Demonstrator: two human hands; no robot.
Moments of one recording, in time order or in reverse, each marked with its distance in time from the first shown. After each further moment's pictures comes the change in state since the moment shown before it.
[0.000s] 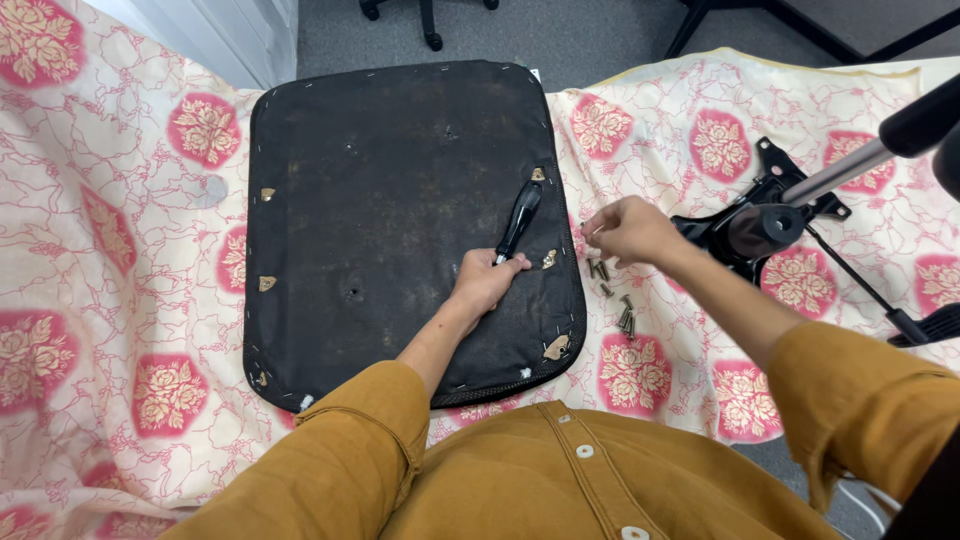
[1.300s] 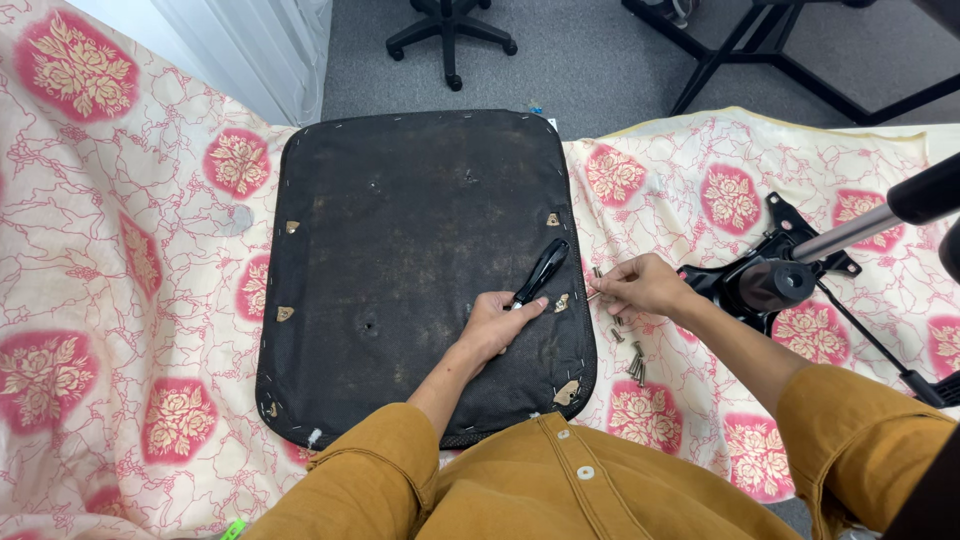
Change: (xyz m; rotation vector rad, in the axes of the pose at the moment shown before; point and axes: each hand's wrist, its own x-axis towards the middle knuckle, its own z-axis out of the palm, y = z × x) left_hand -0.021 0.017 -0.009 -0.017 -0.072 -0.028; right_hand 0.017 0.025 0.006 0.216 -0.069 0.048
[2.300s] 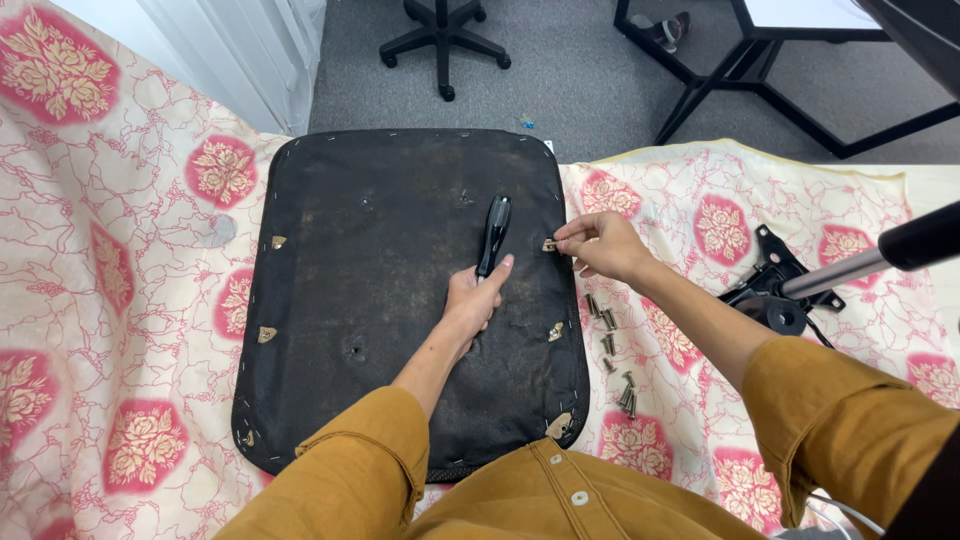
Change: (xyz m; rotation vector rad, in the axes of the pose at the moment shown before) left_hand 0.036 0.039 -0.030 -0.190 0.178 0.022; right_hand 0.038 -0.094 -0.003 -0.034 0.101 -0.234
